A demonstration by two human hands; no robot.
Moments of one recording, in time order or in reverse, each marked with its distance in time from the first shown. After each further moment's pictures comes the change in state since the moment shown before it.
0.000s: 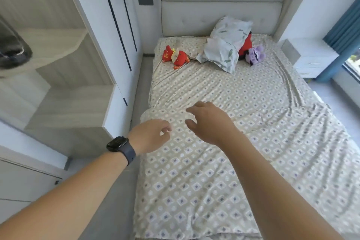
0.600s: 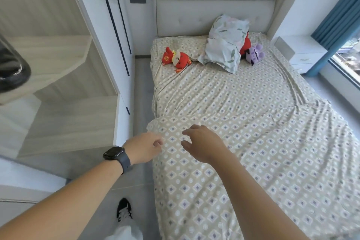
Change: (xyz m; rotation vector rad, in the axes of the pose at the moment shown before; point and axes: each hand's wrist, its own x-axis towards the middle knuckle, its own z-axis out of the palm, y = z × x) left_hand 0.065 -0.217 -0.037 -0.017 -0.211 0.008; right_hand 0.132 -0.129 0.090 0.088 -0.168 0.174
